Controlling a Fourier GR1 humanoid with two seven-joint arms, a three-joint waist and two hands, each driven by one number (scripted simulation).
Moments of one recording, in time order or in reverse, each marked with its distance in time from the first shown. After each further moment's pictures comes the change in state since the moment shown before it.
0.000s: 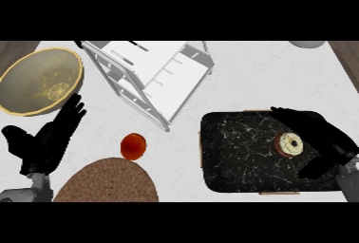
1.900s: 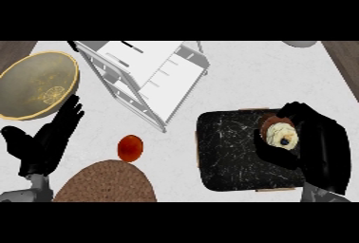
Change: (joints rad) left arm 0.007 -0.043 0.049 -0.009 -0.046 -0.030 0.021; right arm 0.101 0.478 -0.036 -0.577 0.401 -0.355 0.768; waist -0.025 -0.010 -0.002
